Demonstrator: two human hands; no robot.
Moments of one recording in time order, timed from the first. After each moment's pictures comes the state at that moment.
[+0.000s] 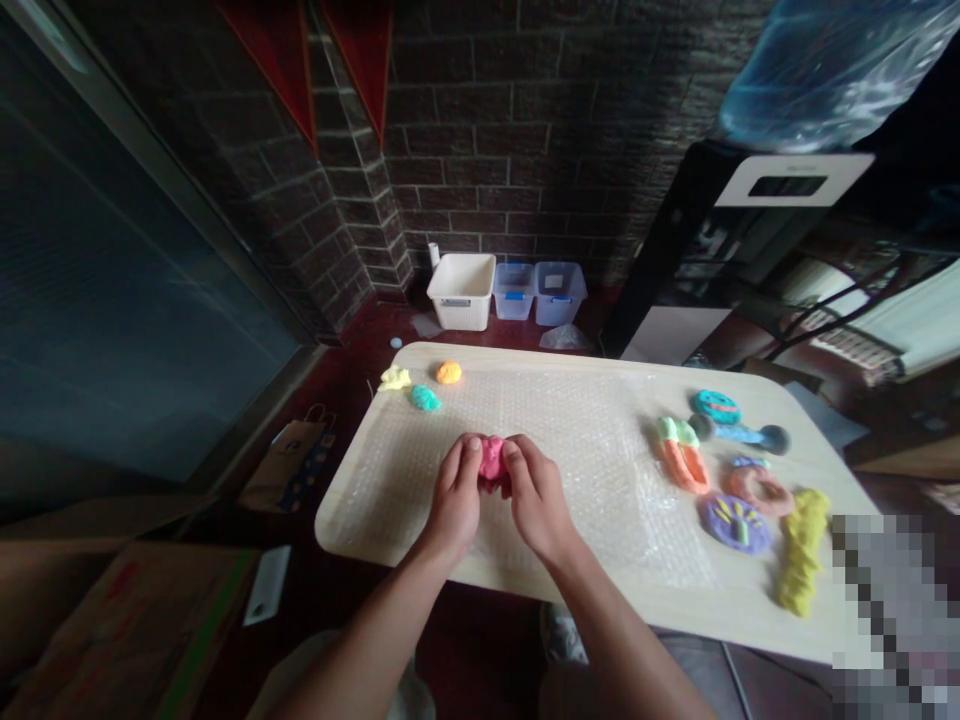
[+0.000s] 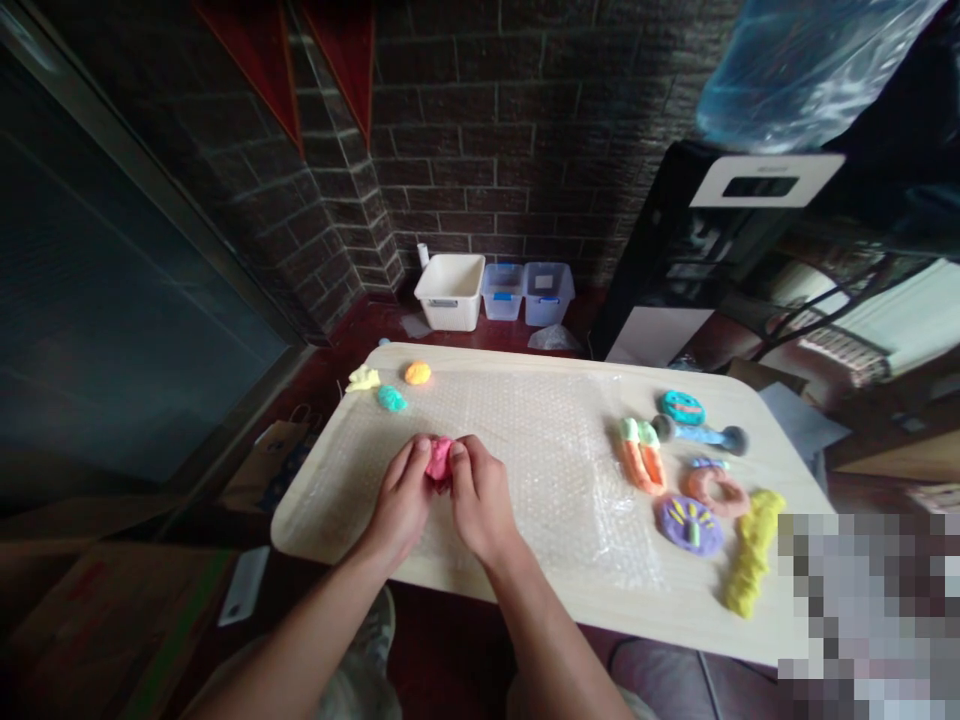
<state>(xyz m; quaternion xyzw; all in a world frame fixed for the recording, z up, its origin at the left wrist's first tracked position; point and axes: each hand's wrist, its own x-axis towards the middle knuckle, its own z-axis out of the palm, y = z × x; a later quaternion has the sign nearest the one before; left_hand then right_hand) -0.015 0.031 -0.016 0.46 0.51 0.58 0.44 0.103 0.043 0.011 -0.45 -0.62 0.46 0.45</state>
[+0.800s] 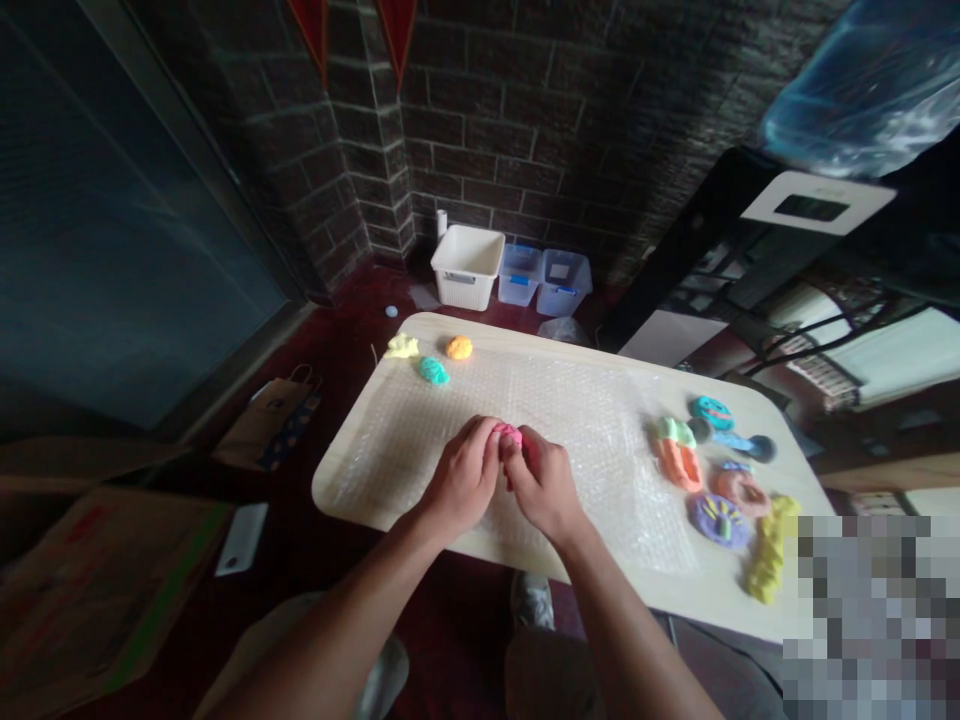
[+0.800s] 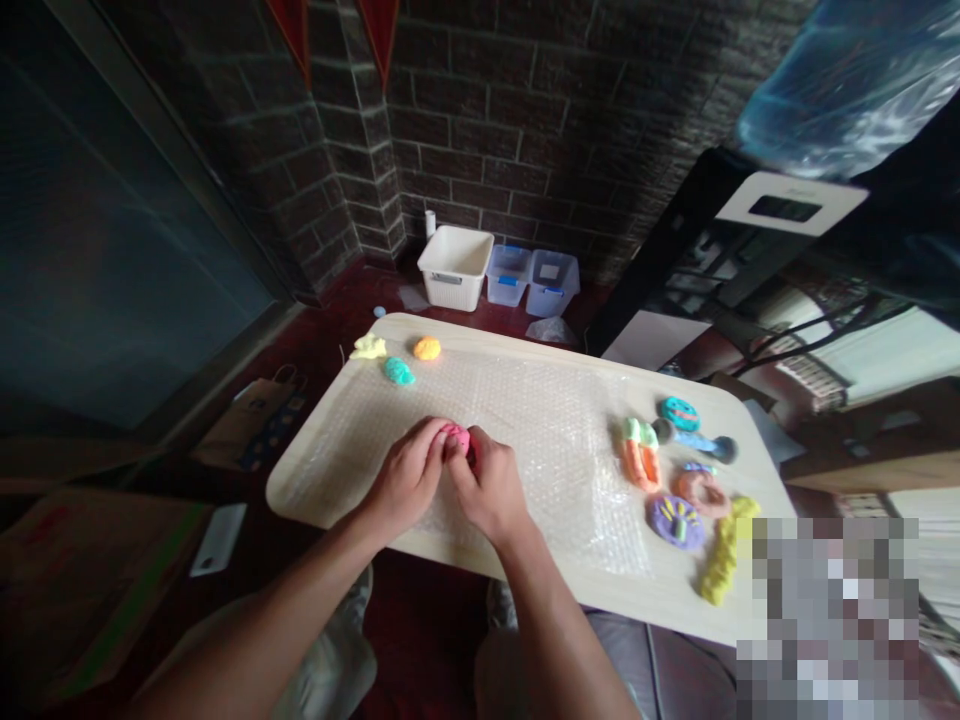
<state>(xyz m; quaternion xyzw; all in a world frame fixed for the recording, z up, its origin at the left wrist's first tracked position) -0.041 0.026 0.008 0.67 0.53 0.45 0.26 0.105 0.044 0.014 -0.49 -0.72 0.36 0.34</state>
